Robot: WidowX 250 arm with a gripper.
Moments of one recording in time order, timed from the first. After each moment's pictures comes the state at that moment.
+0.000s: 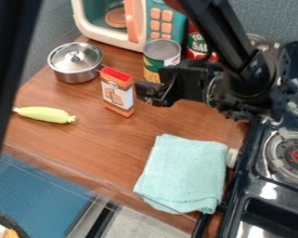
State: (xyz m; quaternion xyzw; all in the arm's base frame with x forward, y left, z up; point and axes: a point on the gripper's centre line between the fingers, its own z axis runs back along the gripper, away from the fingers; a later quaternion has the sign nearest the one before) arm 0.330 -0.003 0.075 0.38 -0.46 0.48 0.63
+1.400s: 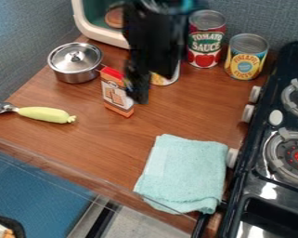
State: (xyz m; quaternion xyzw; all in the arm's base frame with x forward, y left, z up) arm 0.272 -0.029 0.124 0.03 -0.10 0.66 0.74
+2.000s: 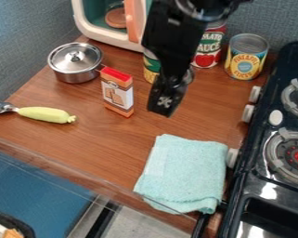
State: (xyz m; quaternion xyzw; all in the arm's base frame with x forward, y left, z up) arm 0.248 -0.056 0.153 0.04 -0.14 0.79 0.60
